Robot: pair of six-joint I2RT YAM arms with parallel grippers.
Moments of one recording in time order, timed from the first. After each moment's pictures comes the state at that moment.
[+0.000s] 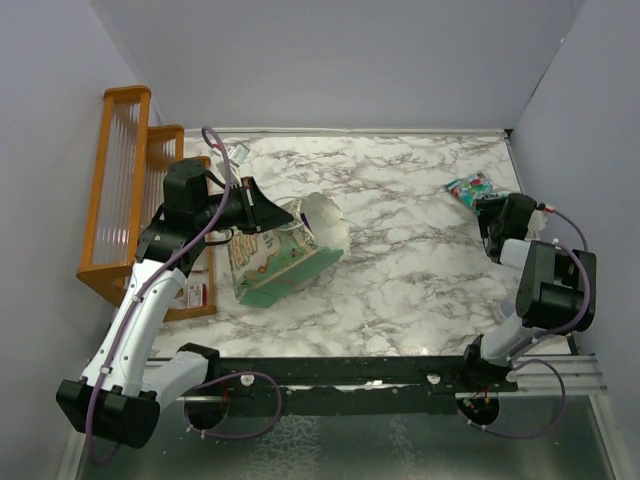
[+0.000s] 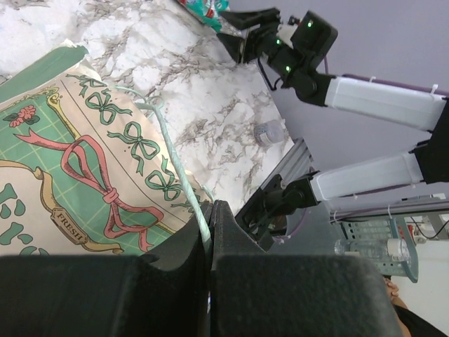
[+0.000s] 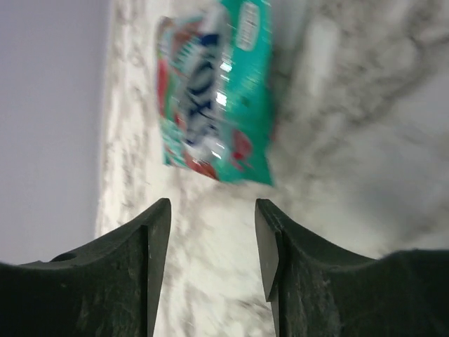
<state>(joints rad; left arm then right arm) -0.25 1.03 1.12 -0.47 0.77 -0.58 -0.27 1.66 0.73 0.46 0.03 1.11</state>
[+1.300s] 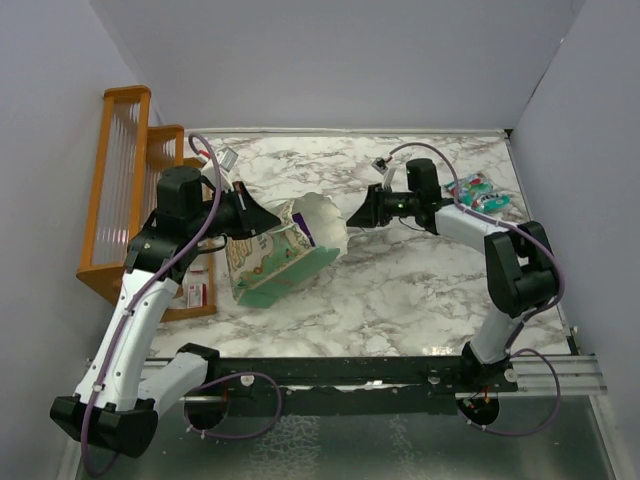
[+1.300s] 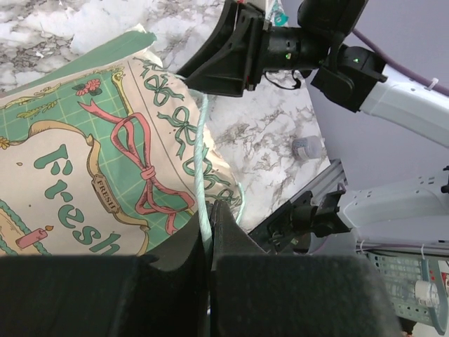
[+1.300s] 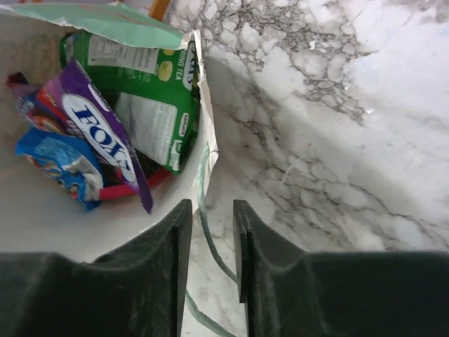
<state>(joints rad) -0.25 0.98 1.16 -0.65 0.58 -0.55 0.32 1.77 1.08 0.10 -0.87 0.29</state>
